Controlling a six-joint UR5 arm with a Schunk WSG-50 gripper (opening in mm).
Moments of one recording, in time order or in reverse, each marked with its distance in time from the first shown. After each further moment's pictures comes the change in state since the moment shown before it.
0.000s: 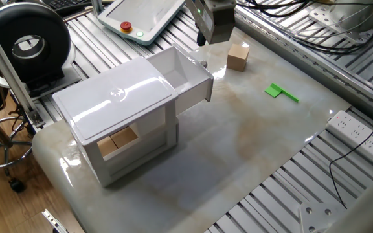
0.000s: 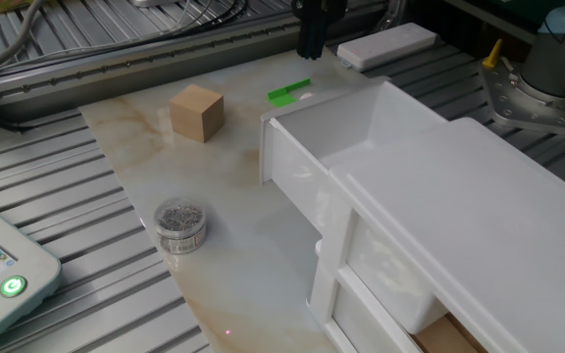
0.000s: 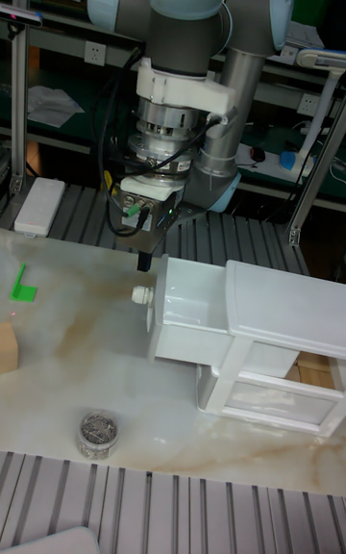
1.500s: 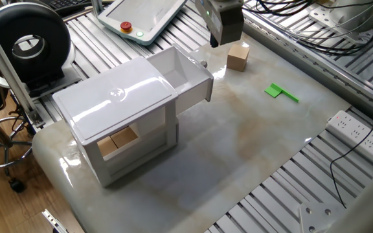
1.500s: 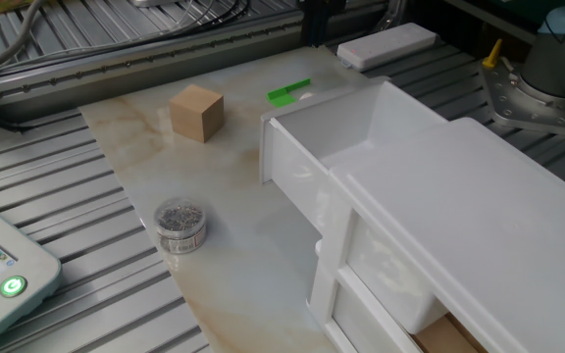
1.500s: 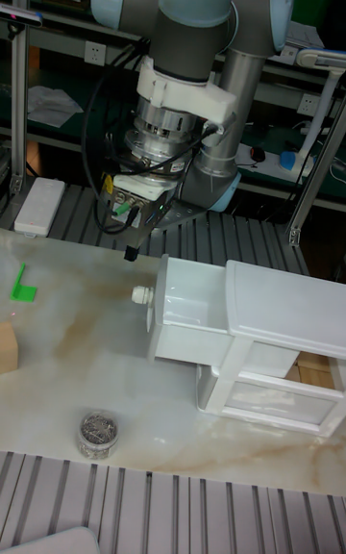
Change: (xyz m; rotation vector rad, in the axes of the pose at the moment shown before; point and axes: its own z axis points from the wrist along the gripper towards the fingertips) arm 0.024 0.022 0.000 -0.085 0.104 0.023
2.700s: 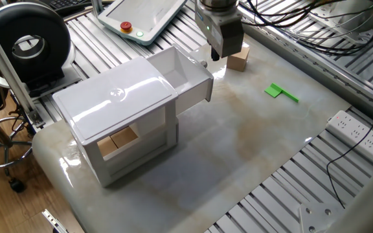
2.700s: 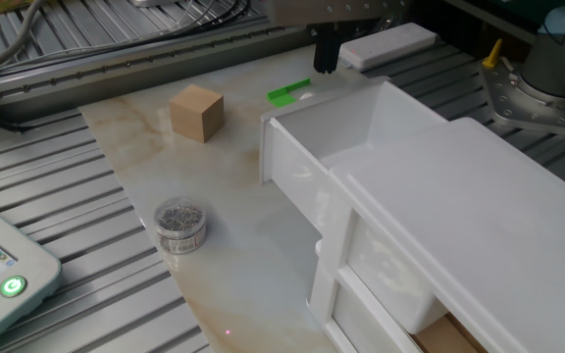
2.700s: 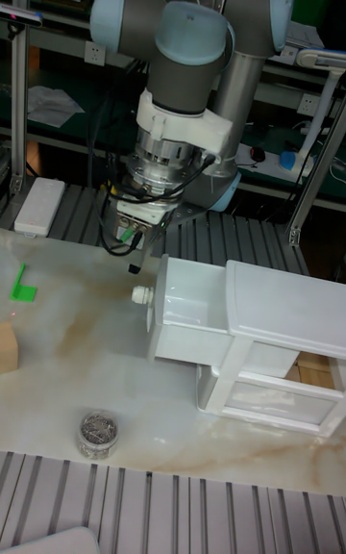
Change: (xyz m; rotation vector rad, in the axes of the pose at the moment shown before) arm -0.007 0.011 0.034 -0.034 -0.007 -0.023
